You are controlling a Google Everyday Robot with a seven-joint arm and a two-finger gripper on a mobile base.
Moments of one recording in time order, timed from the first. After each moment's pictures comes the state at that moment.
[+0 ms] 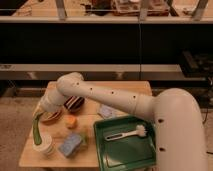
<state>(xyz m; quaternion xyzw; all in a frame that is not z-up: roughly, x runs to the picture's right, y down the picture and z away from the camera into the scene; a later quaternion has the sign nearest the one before) -0.323 0.112 0.683 -0.01 -0.55 -0.49 0.68</state>
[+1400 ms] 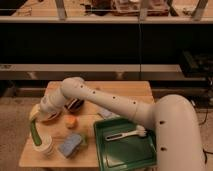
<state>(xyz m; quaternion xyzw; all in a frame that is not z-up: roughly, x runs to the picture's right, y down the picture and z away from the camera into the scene) -0.335 0.122 0.670 0.11 -0.60 -0.55 0.57</state>
